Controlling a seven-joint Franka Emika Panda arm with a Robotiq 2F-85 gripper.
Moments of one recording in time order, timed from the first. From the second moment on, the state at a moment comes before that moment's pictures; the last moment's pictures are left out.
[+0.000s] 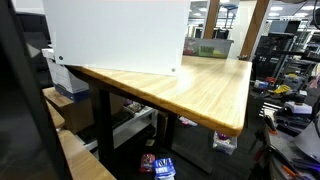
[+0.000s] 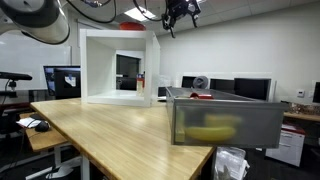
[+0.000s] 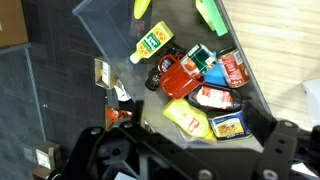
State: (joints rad) arm -0.40 0.69 -0.13 -0.35 -0.13 1.30 -0.62
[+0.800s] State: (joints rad) arm -0.39 0.69 -0.13 -0.36 -0.13 1.36 -0.58
